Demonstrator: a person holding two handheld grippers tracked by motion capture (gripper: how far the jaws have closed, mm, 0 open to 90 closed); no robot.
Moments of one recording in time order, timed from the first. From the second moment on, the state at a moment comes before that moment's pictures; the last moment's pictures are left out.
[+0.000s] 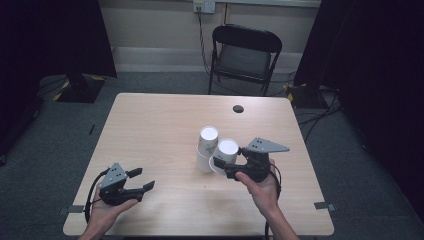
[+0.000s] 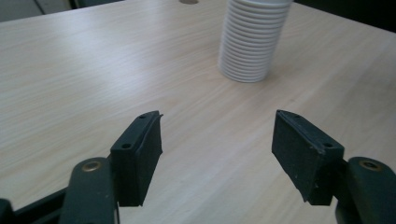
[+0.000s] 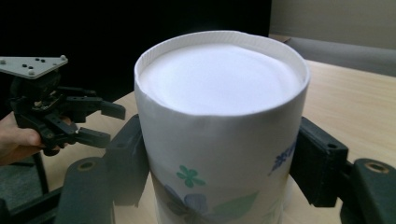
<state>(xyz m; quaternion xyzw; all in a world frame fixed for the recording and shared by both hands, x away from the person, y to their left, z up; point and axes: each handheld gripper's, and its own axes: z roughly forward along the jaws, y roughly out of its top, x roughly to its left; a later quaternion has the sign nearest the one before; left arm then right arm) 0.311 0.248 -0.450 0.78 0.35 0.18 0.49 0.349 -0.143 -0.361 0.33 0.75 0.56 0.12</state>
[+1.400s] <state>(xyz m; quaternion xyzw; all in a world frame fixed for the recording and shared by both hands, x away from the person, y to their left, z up) 0.300 0.165 -0.436 0.77 0.24 0.23 0.55 0.353 -0.084 -0.404 0.36 0.71 0.59 -0.12</state>
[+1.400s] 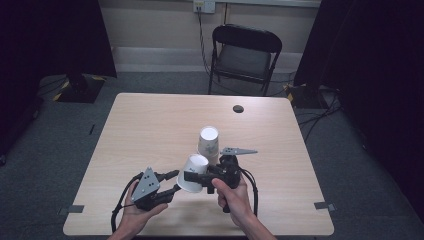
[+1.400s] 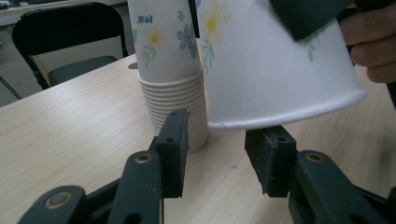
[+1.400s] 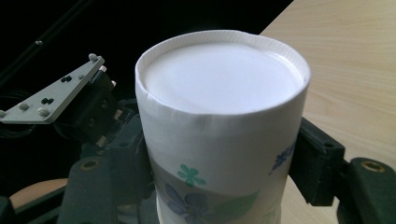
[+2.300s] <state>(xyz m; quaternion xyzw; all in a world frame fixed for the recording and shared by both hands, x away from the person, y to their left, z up) 0.296 0.162 -0.433 0.78 0.21 0.28 0.52 0.362 -0.076 -0.420 0.37 0.70 0.57 -0.21</state>
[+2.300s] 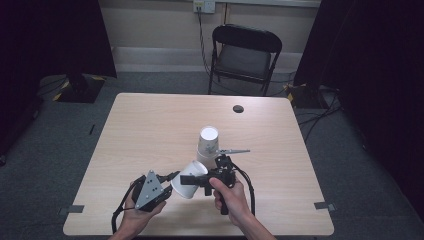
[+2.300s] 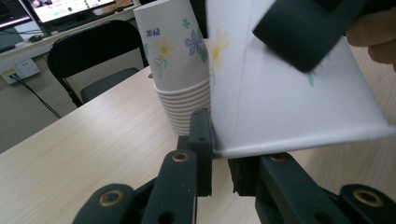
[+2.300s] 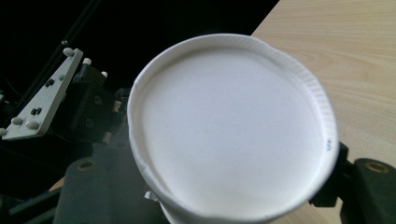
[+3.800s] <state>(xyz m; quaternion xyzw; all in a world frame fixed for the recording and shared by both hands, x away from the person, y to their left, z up) 0.318 0.188 -0.438 0.80 0.28 0.11 0.52 0.340 -0.105 -0.381 0.23 0.79 0.56 0.04</state>
